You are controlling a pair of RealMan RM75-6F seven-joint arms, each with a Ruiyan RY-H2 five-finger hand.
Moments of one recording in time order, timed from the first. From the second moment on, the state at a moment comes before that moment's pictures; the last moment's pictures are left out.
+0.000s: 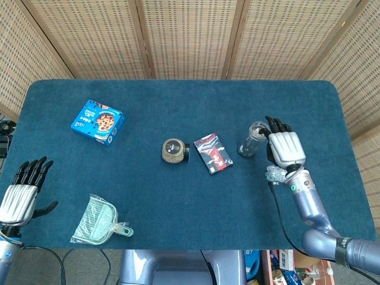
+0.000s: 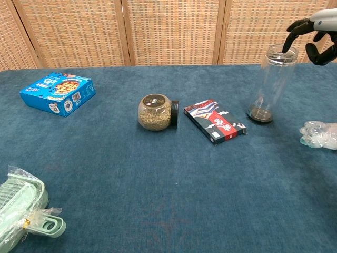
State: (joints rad) left arm -0.15 -1.17 -0.03 -1.60 1.52 1.44 0.11; right arm 0.76 -1.16 0.22 -1.77 -0.75 1.08 -0.55
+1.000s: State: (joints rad) left arm -0.16 -1.17 -0.03 -1.60 1.52 1.44 0.12; right arm 0.77 -1.18 0.20 -1.74 -0.73 1.06 -0.54
